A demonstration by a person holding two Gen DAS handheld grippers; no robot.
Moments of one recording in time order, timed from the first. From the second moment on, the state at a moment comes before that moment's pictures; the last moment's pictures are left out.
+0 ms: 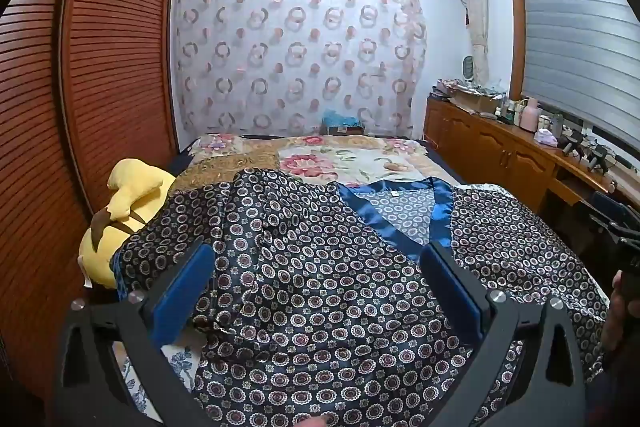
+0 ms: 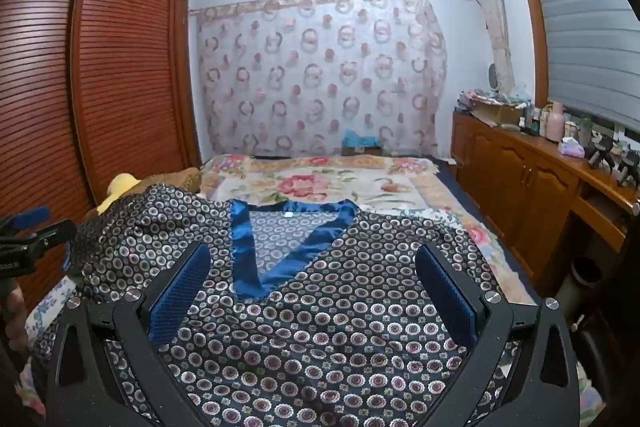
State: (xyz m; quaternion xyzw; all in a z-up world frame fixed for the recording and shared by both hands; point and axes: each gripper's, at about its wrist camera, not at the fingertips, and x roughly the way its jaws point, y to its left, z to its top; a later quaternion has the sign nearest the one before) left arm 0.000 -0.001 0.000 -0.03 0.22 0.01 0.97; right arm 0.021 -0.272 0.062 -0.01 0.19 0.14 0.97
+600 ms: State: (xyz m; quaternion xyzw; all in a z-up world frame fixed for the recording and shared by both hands) left arm -0.002 0.002 0.003 -0.03 0.22 0.01 0.98; right arm 0.017 -0.272 0.063 -0.01 0.20 0.14 0.97
